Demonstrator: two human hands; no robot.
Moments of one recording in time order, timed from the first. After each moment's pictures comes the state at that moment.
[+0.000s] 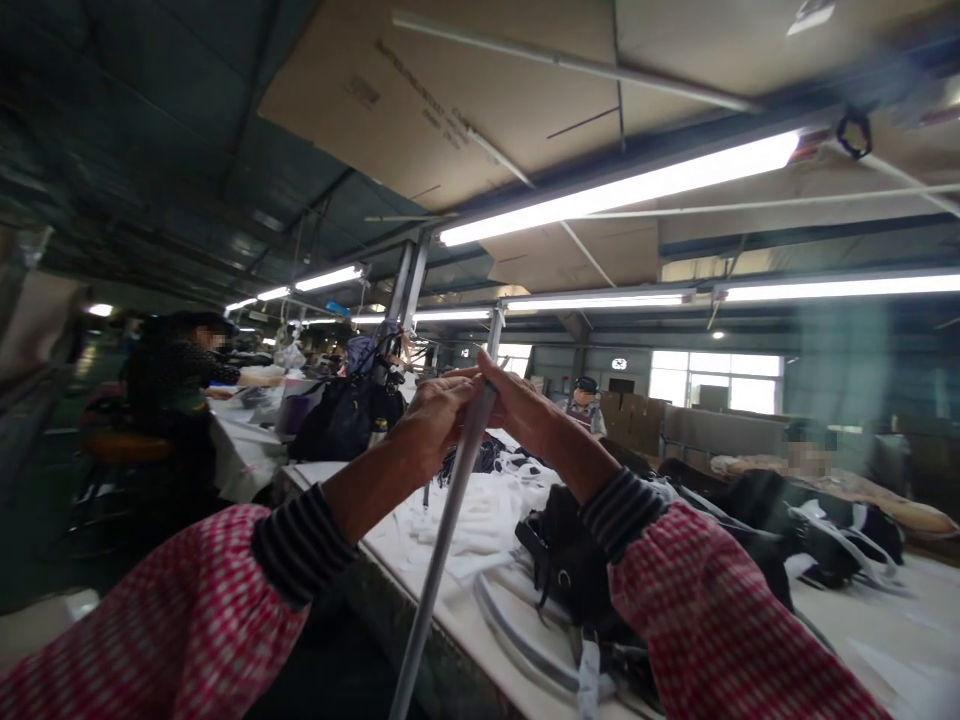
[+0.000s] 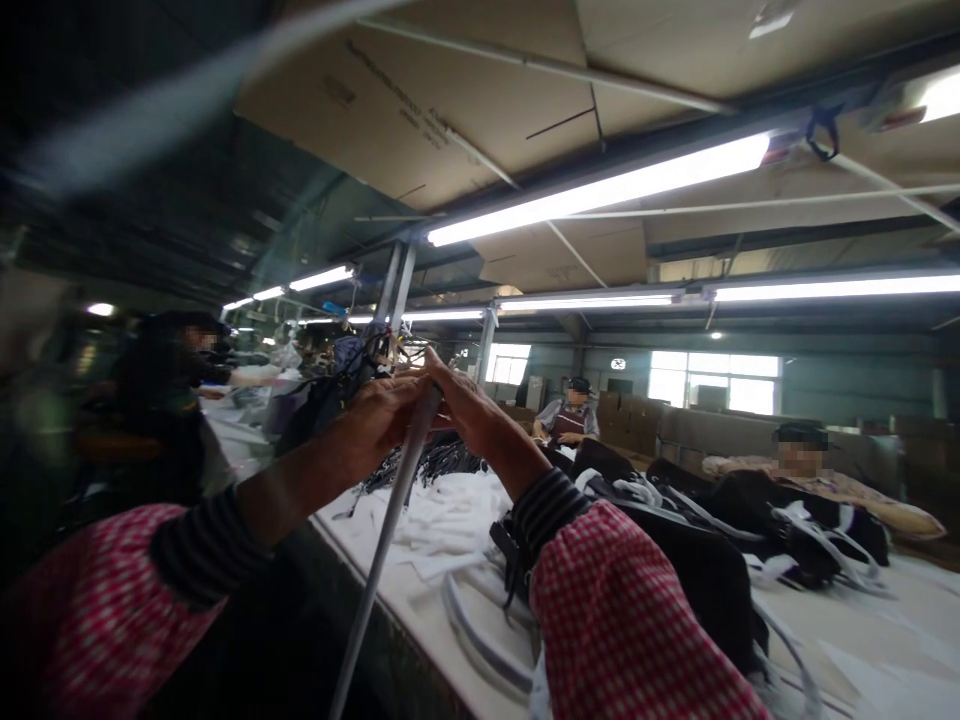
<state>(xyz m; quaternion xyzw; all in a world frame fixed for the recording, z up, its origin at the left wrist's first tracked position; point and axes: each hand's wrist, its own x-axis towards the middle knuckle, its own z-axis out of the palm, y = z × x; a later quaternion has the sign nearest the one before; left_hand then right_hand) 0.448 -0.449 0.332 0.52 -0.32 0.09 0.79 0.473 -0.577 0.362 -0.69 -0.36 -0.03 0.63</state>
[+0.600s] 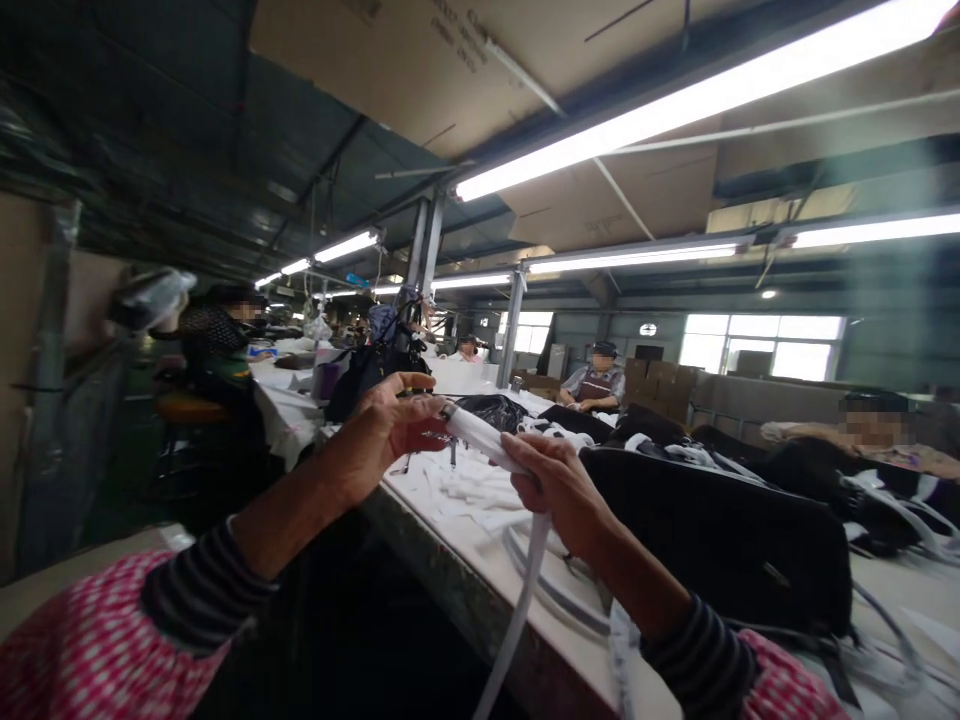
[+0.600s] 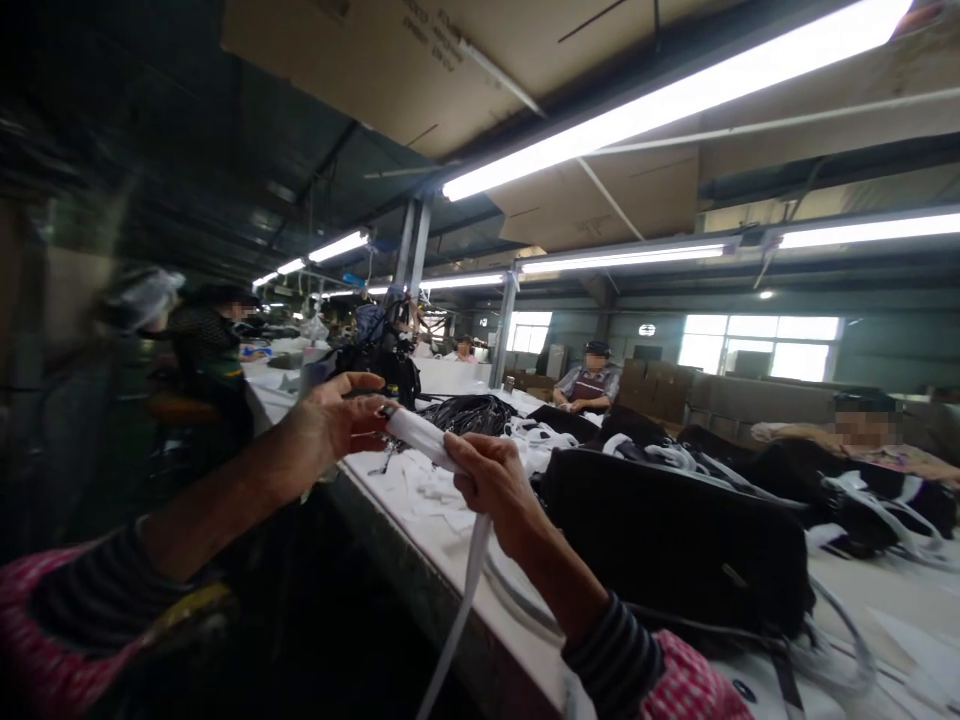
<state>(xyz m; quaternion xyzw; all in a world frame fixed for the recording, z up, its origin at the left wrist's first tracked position) 0.455 -0.363 0.268 0.55 -0.23 0.09 0.80 0.441 -0.586 0.234 -0.68 -0.25 -0.06 0.69</state>
